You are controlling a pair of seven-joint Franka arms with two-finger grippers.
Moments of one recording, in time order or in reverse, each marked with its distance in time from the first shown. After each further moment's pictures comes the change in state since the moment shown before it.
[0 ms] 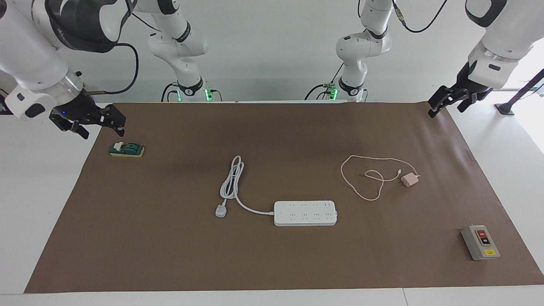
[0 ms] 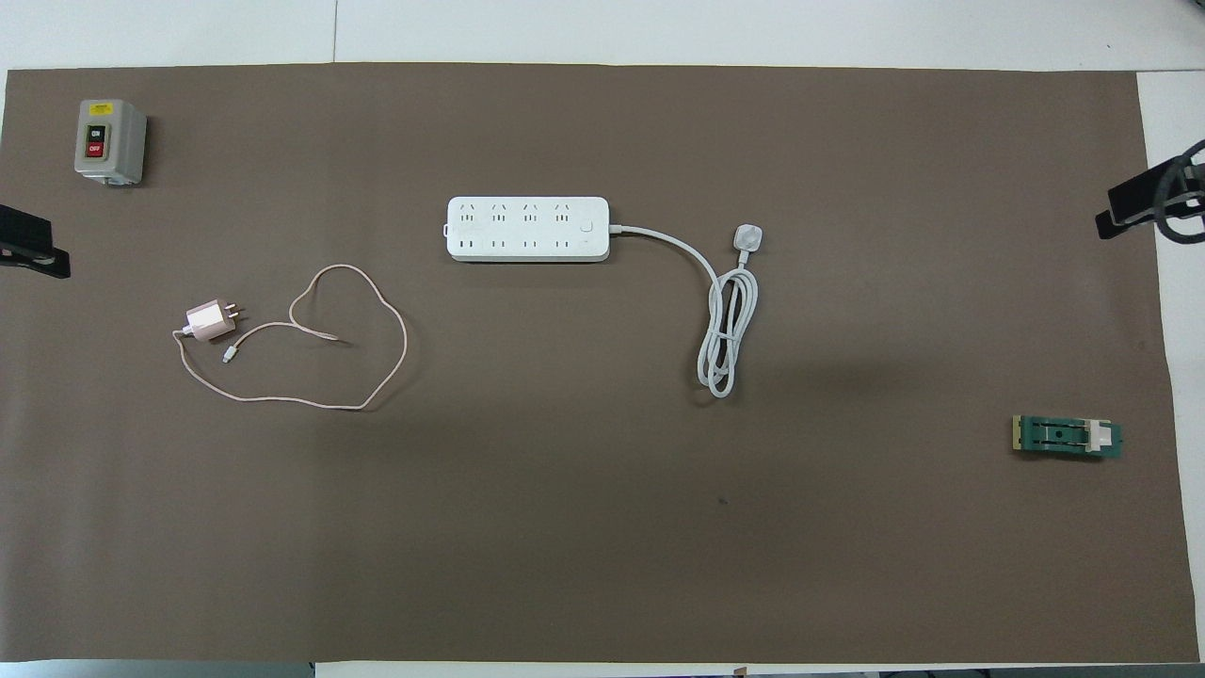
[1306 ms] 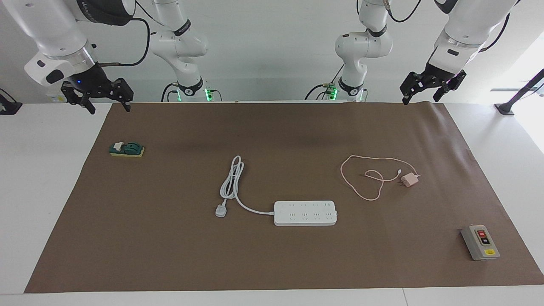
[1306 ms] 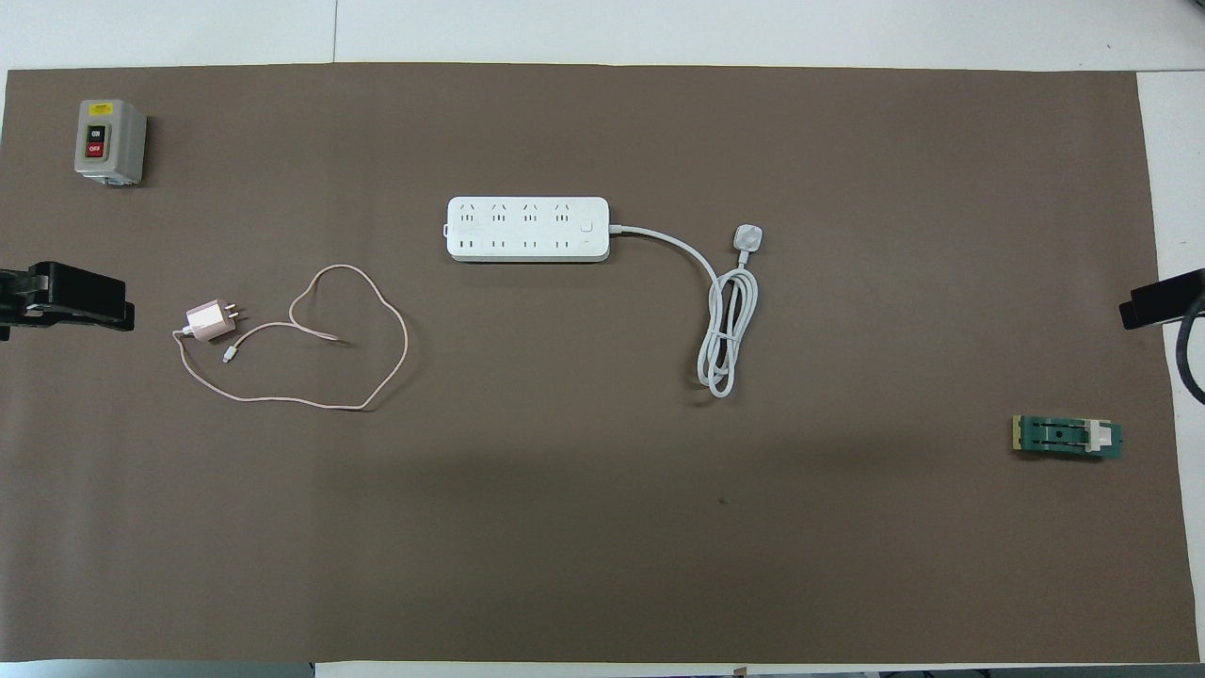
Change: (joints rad) left arm -0.107 -0.079 0.060 -0.045 0.001 -0.010 0.016; right arm -0.017 -0.171 0.038 -0.262 -0.020 0.093 0.007
